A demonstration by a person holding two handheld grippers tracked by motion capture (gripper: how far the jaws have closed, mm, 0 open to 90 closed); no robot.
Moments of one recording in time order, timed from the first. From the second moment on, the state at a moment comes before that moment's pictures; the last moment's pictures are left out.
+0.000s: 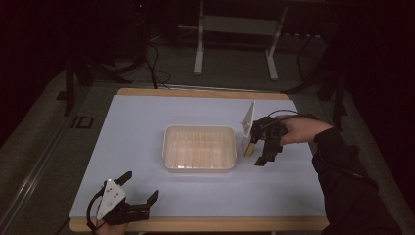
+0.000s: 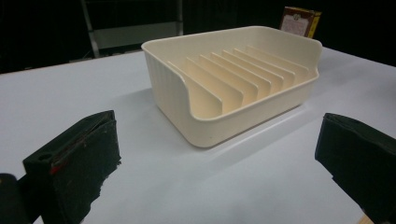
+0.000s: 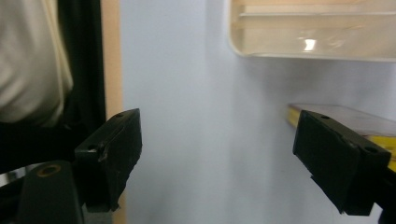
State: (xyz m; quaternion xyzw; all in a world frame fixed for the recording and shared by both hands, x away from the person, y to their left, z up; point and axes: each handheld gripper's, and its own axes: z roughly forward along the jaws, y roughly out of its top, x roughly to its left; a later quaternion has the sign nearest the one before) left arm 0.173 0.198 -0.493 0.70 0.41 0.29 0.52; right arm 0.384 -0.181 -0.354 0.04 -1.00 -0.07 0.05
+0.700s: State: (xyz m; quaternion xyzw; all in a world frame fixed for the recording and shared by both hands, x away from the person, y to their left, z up) left arm 0.172 0.200 -0.493 0.69 0.41 0.28 0.52; right arm 0.422 -0.186 -0.346 0.01 -1.00 -0.08 0.00
